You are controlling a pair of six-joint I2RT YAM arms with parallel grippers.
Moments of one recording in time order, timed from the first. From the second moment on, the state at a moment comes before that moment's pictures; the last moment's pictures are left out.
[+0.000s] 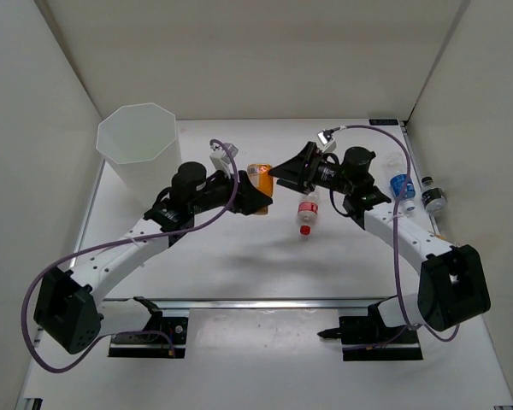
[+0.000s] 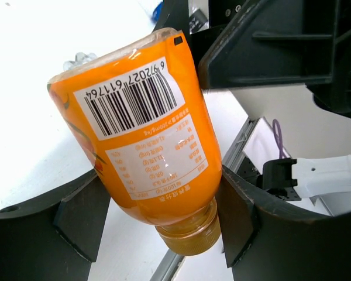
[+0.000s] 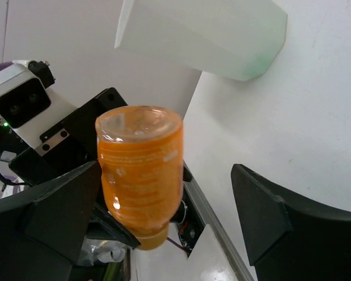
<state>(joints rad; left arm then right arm) -0.62 1.25 0.91 0.11 0.44 -0.54 0.37 1.37 0.89 0.40 -0.73 1.05</state>
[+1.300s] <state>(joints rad) 0.00 1.71 1.81 -0.54 -0.14 -0.34 -0.31 1.39 1.09 -0.59 0.15 -0.09</state>
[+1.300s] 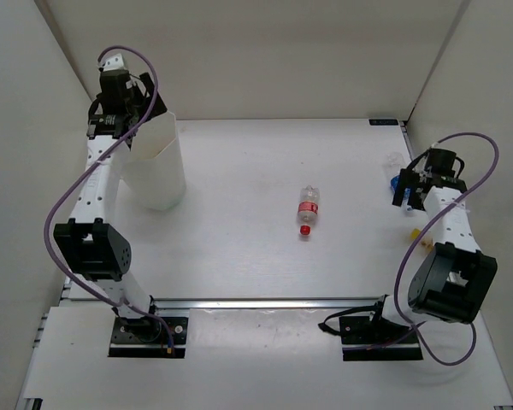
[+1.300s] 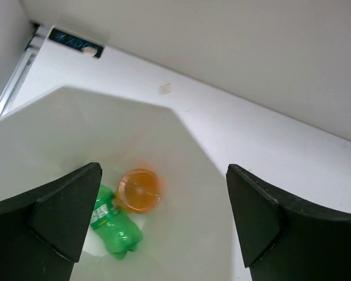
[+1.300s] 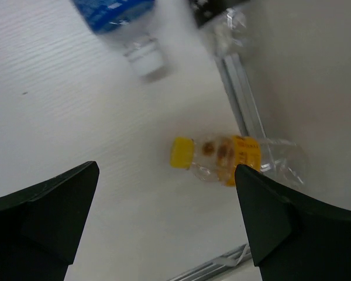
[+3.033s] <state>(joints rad) -0.20 1.41 1.35 -0.61 0.11 -0.30 -0.45 1.41 0.75 -0.46 0.74 1.12</state>
